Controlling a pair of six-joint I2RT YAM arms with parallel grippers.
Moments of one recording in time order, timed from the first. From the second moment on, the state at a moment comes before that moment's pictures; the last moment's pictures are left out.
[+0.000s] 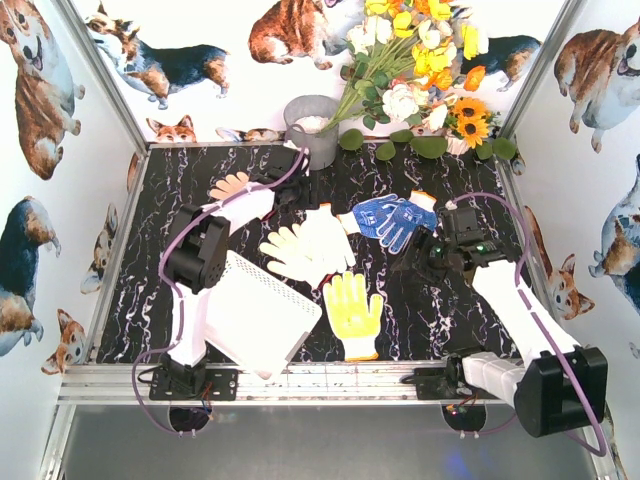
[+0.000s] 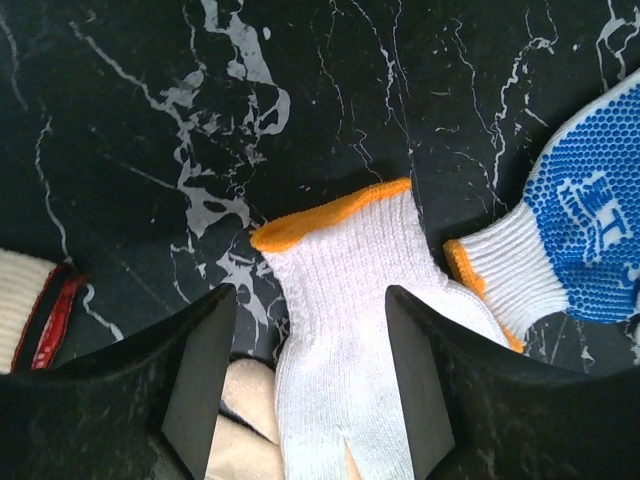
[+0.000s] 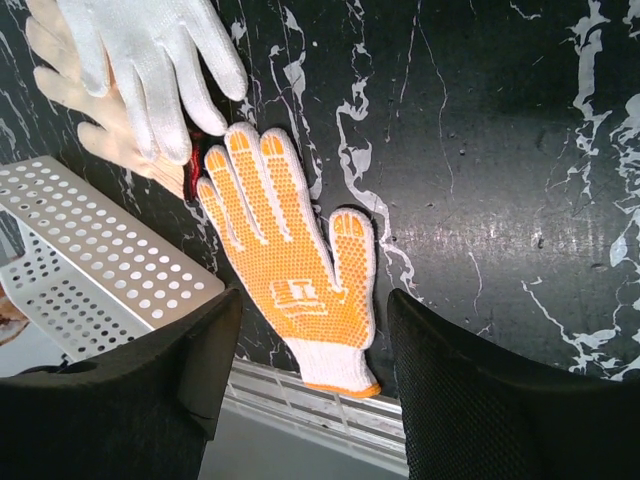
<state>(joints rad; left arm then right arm) -0.45 2.12 1.60 -0.28 0.04 -0.38 0.17 1.08 0.80 -0.71 -0.31 0.64</state>
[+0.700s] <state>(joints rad) -0.43 2.24 1.65 -0.23 0.15 -0.31 0.16 1.04 0.82 -0.74 -0.32 0.68</state>
